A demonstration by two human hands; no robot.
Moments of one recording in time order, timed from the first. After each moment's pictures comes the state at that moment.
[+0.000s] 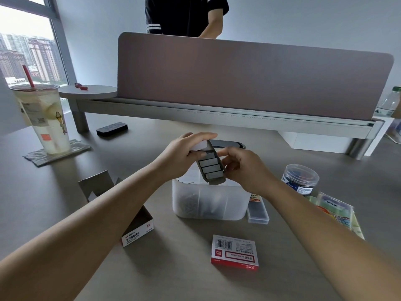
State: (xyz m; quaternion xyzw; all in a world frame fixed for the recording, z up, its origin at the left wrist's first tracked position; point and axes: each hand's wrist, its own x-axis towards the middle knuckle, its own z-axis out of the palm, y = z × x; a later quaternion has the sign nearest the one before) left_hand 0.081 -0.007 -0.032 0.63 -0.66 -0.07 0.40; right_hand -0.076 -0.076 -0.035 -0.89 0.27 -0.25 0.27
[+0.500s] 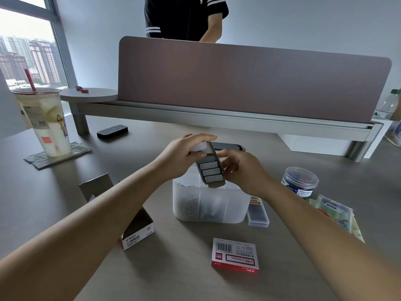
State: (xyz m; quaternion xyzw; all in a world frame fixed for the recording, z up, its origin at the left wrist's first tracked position) left_hand 0.082 -0.007 -0.026 0.63 -0.67 -0.06 0.39; right_hand -0.074 -0.077 -0.033 -0.89 0.27 -0.24 0.27
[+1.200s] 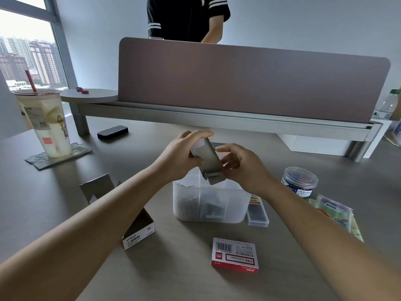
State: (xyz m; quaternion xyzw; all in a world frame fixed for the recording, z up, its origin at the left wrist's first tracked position) left_hand 0.078 -0.004 -0.027 0.65 -0.65 -0.04 0.40; right_hand -0.075 -0.075 -0.031 -0.87 0.26 -0.28 0.32
